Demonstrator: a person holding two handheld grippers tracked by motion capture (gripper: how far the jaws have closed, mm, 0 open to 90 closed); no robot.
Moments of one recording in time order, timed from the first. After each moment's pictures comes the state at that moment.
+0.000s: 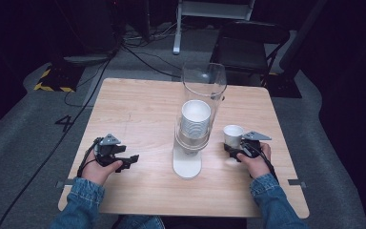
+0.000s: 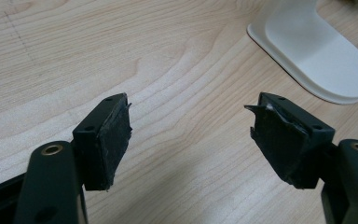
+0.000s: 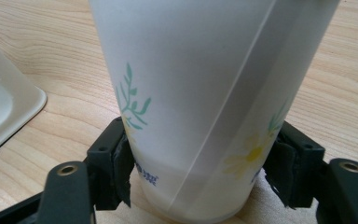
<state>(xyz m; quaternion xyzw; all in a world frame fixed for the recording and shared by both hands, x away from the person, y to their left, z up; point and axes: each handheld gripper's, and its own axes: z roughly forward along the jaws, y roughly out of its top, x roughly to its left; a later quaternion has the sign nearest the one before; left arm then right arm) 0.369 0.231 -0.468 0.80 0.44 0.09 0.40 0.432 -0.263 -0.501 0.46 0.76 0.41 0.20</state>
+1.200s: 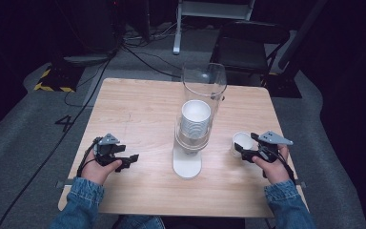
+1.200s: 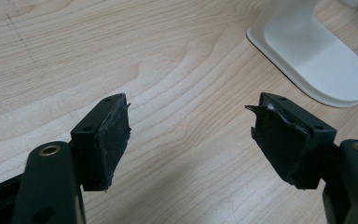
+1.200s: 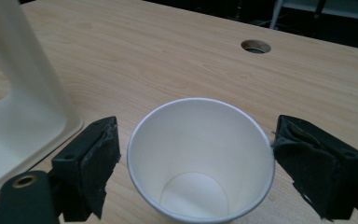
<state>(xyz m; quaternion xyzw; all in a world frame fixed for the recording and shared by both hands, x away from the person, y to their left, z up) 0.369 0.234 -0.467 0.79 0.44 0.09 0.41 0.399 -0.290 -0.452 0.40 0.76 0.46 0.25</state>
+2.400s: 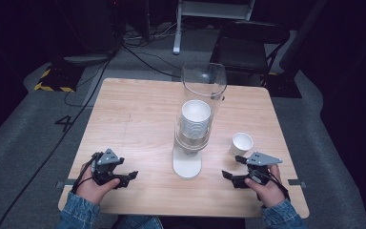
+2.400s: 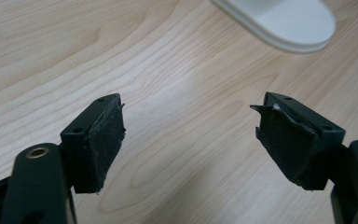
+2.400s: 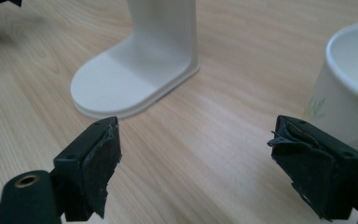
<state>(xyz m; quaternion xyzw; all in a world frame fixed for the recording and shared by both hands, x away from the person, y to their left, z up) 0.319 0.230 -0.476 0.82 0.41 0.10 0.38 0.340 -0.259 -0.473 0.35 0.81 0.45 0.14</state>
